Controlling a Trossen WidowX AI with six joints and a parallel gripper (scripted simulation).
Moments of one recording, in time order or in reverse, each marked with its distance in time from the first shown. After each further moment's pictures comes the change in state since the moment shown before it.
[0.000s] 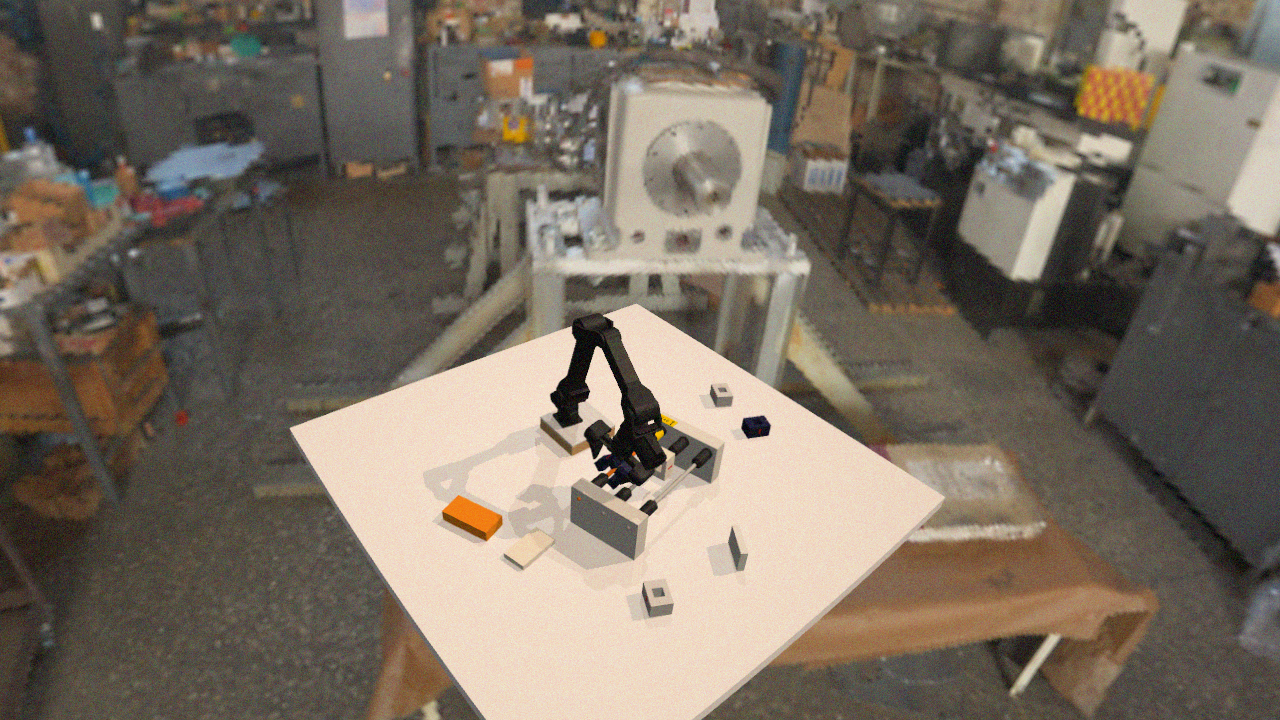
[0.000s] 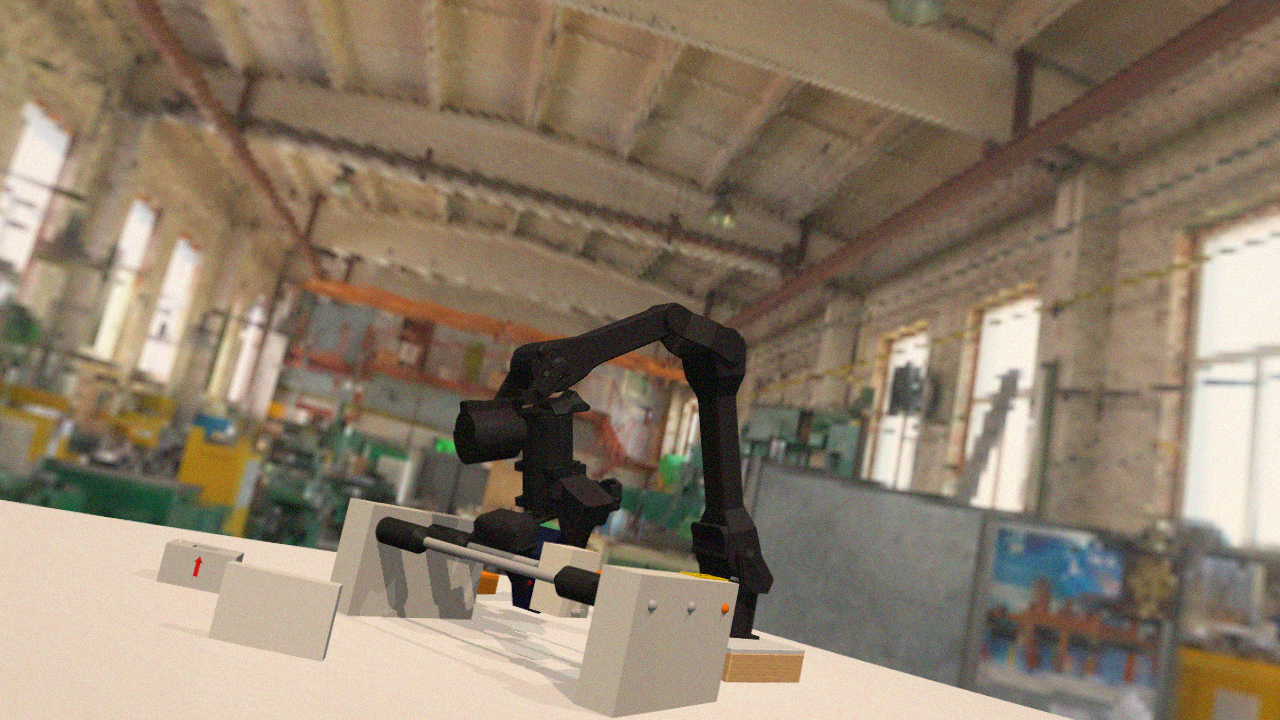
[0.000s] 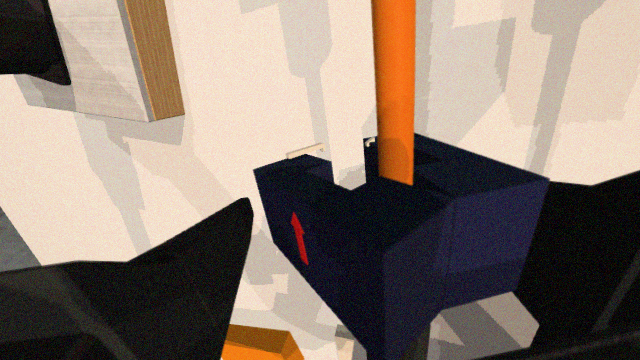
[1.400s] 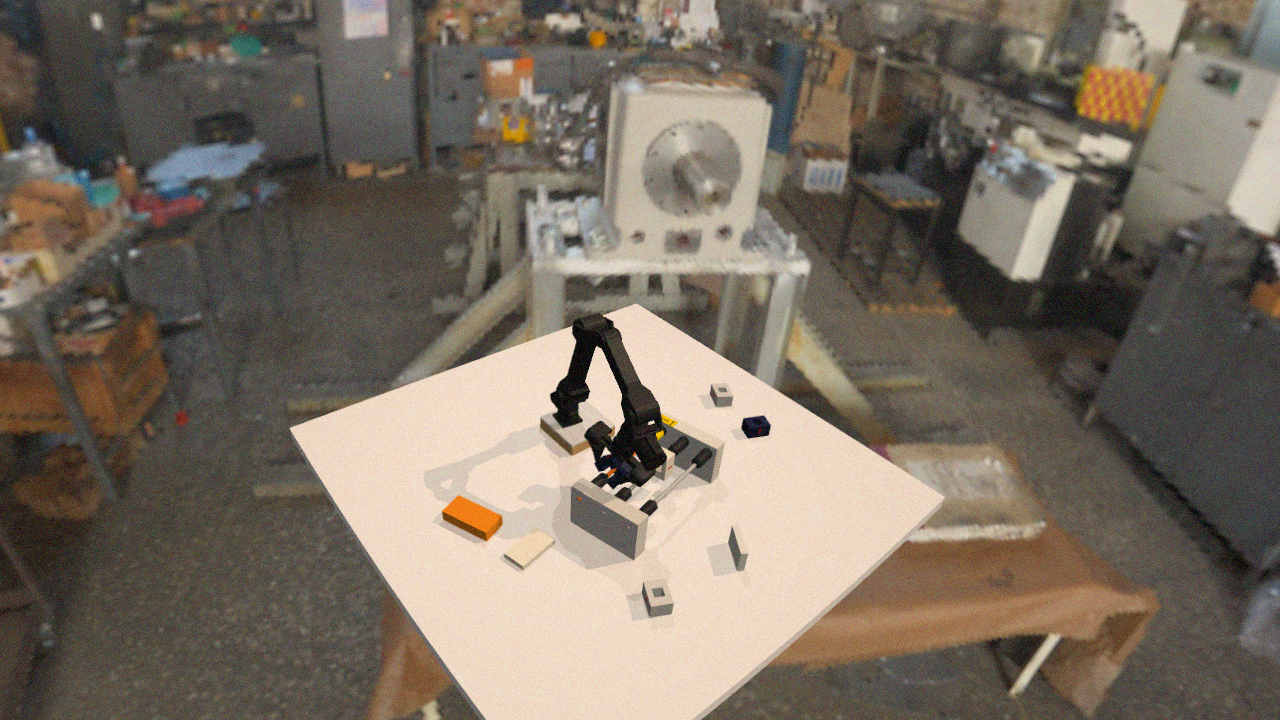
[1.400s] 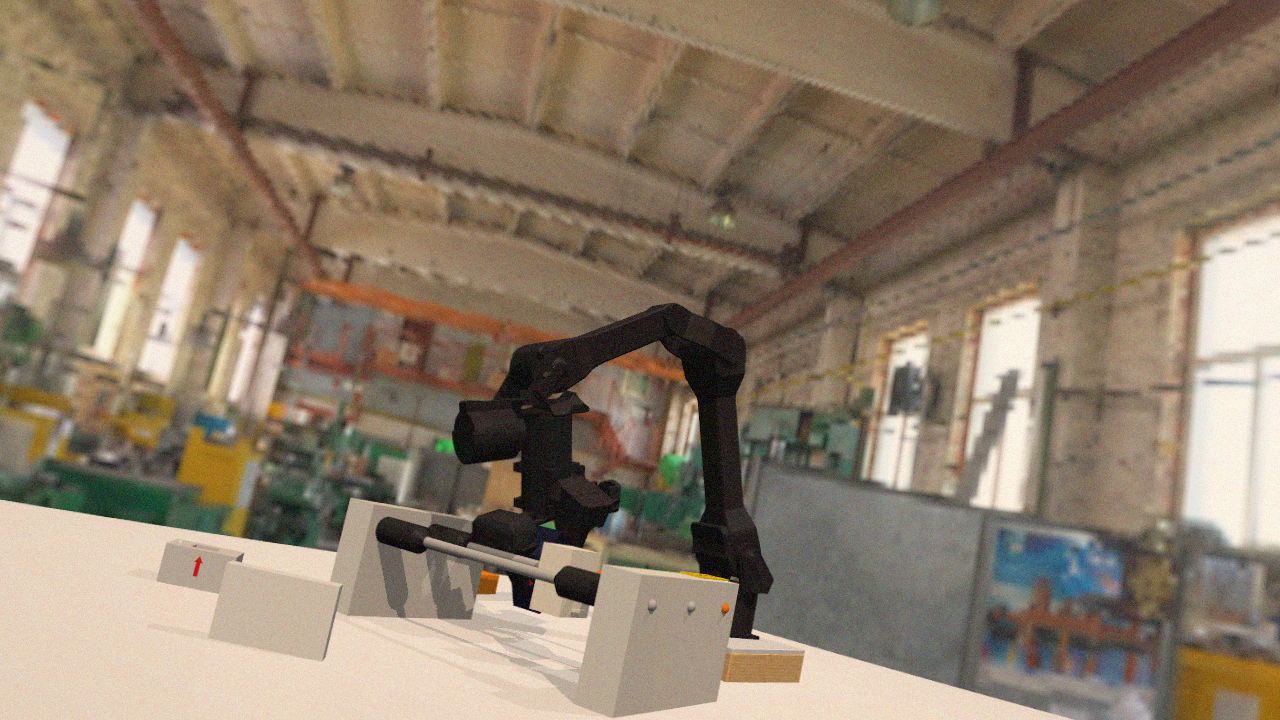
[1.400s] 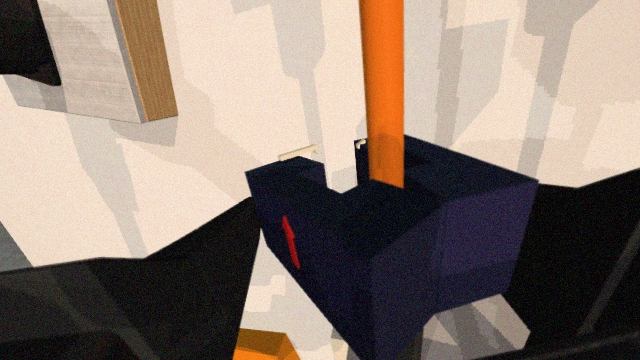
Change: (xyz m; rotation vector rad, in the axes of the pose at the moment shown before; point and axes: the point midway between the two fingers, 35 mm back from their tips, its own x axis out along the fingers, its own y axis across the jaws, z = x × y) arm 0.001 -0.004 0.000 -0.002 -0.001 -0.011
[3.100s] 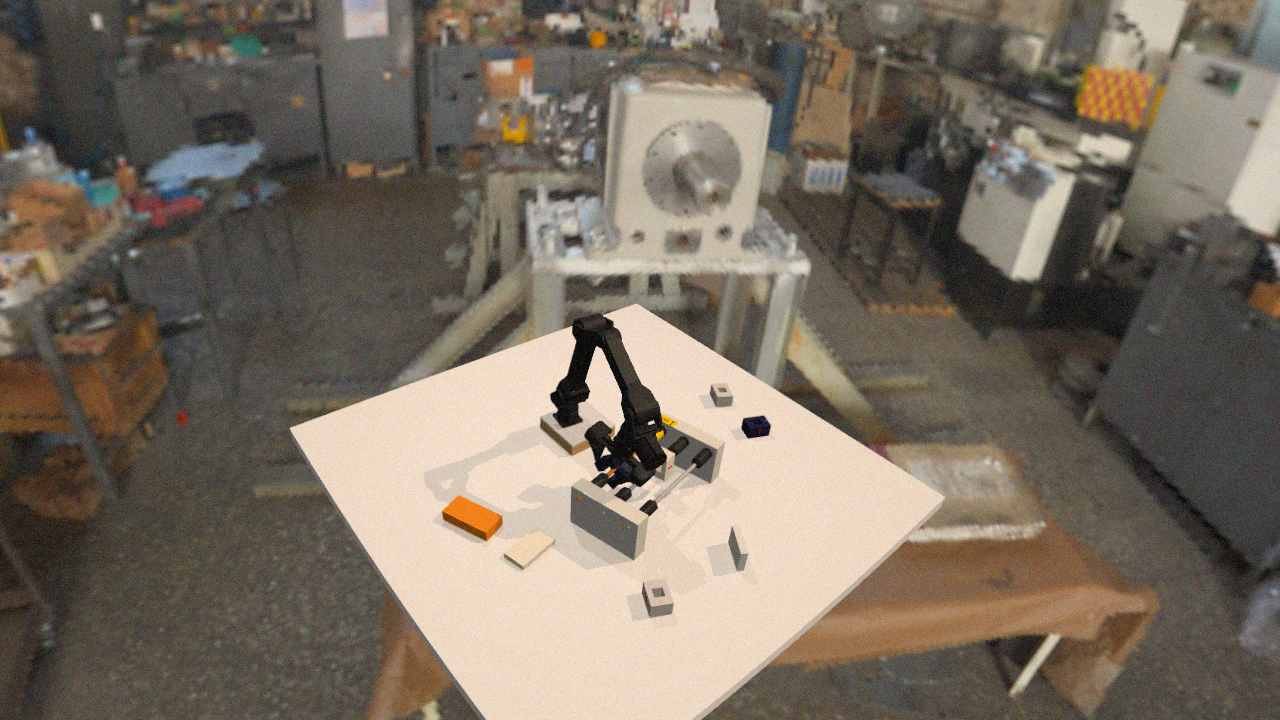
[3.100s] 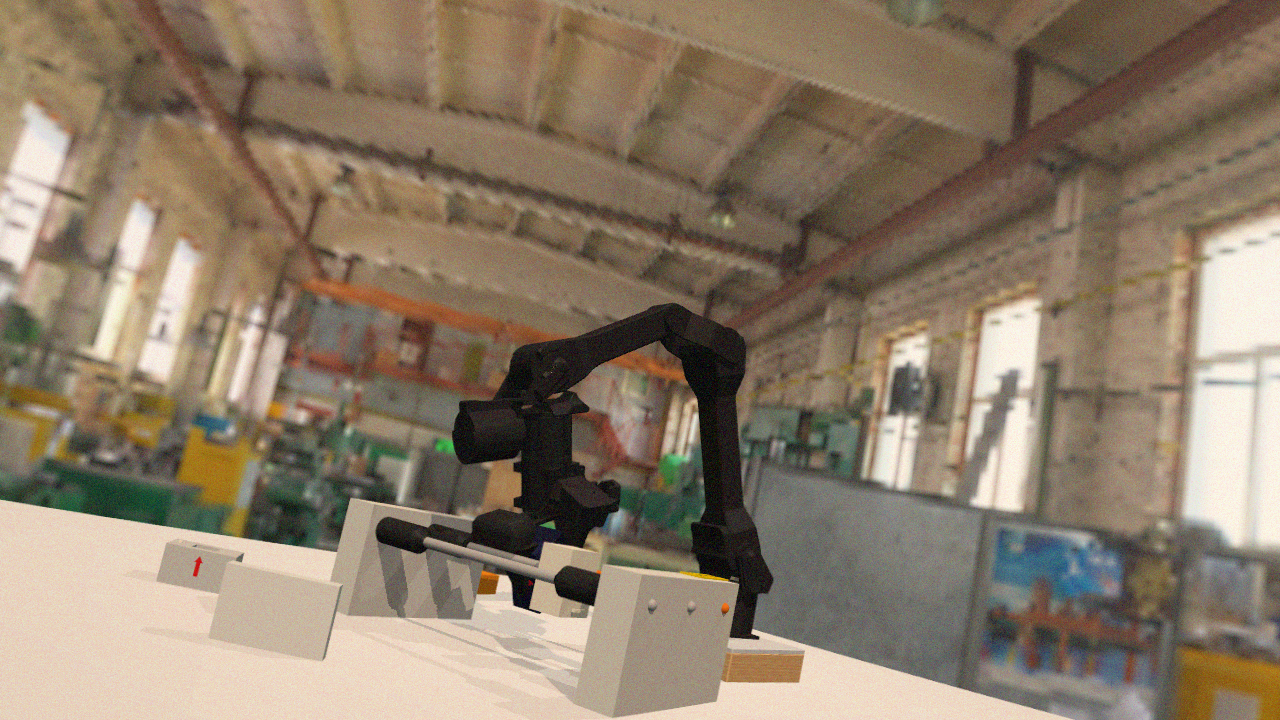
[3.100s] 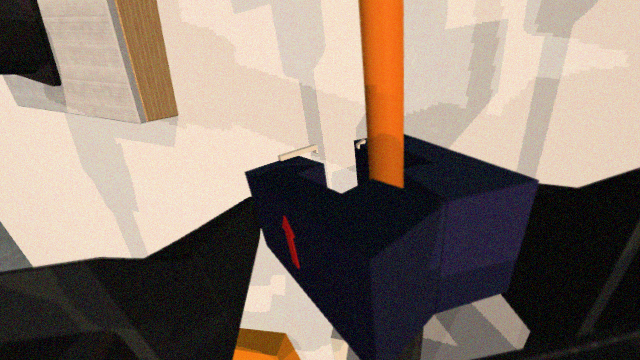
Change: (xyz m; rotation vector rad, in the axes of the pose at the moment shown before) arm 0.000 0.000 0.000 0.000 0.000 0.000
